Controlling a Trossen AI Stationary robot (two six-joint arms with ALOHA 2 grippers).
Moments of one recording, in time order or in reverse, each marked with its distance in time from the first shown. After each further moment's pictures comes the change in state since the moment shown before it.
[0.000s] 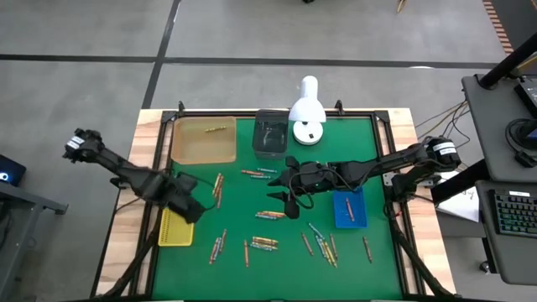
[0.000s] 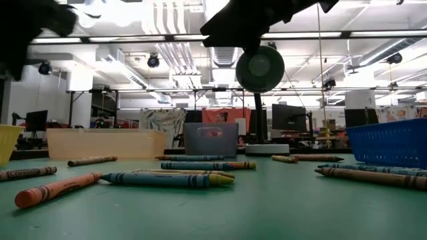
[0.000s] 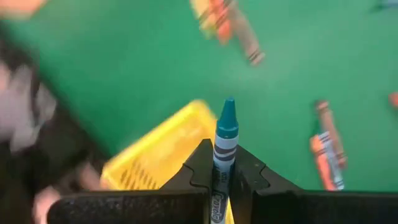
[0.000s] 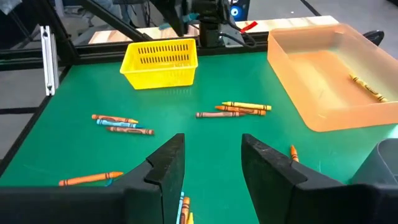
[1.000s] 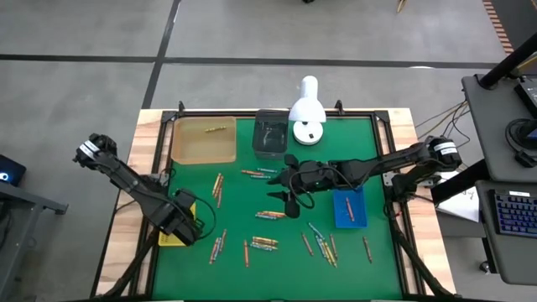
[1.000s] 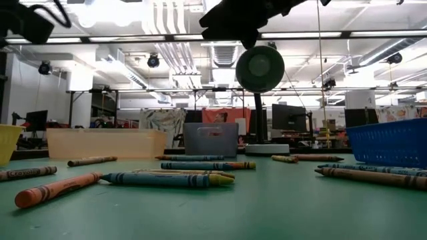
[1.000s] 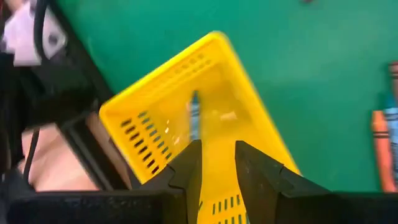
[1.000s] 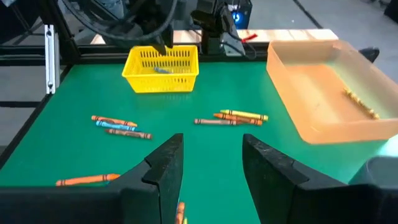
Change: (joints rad) left arm -0.167 0.212 0.028 -0.013 0.050 -0.203; right arm 0.000 -0.016 0.039 -0.053 -0.003 -0.037
